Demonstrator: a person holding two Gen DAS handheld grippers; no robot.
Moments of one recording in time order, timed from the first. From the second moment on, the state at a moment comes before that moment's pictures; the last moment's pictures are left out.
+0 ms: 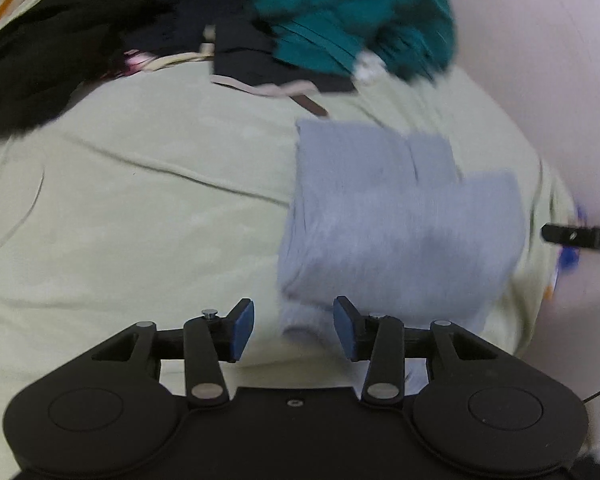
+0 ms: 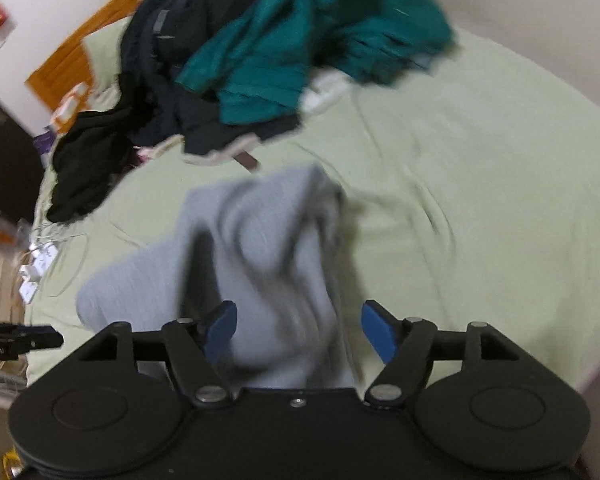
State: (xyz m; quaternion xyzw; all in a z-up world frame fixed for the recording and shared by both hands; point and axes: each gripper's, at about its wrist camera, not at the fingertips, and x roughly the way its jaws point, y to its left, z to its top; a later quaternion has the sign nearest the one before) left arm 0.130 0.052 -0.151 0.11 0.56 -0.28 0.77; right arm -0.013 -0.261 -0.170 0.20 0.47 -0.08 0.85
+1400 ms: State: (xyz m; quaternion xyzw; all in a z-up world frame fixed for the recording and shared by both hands) left arm 0.170 -0.014 -0.175 0.10 0.56 -0.38 0.73; right arm -0.003 -0.232 -0.155 0.31 0.37 -0.07 0.87
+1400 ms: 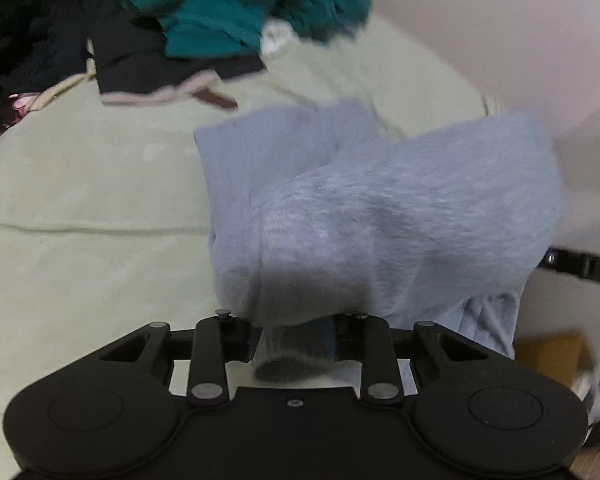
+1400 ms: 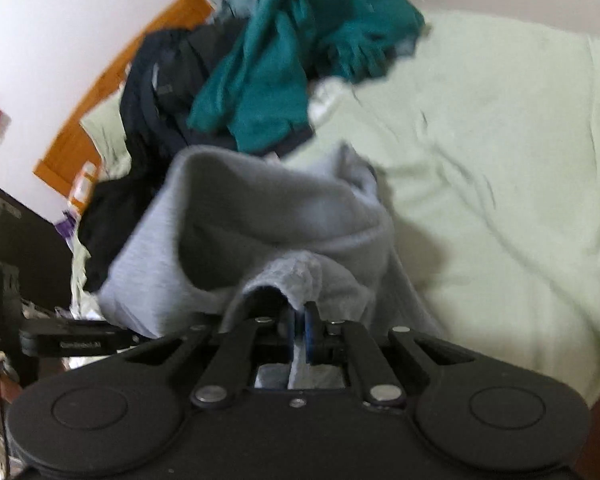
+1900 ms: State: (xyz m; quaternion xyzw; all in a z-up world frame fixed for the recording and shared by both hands) left arm 0.207 -0.044 -0.149 0.10 0.53 -0.38 0.75; right arm 0.056 -0.274 -0.148 0.31 0.37 -0.08 0.87
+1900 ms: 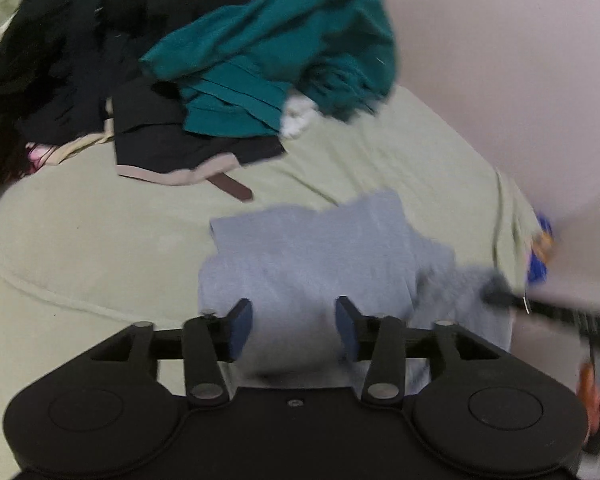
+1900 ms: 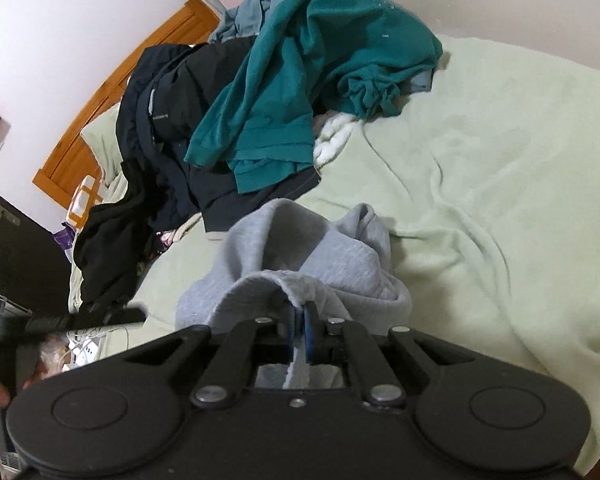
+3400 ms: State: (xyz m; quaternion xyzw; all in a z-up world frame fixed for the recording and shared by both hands) left arm 0.224 -0.053 -0.200 0.17 0.56 -0.29 0.76; right arm -0.032 -0.221 -0.239 0.34 0.40 -0.15 0.83
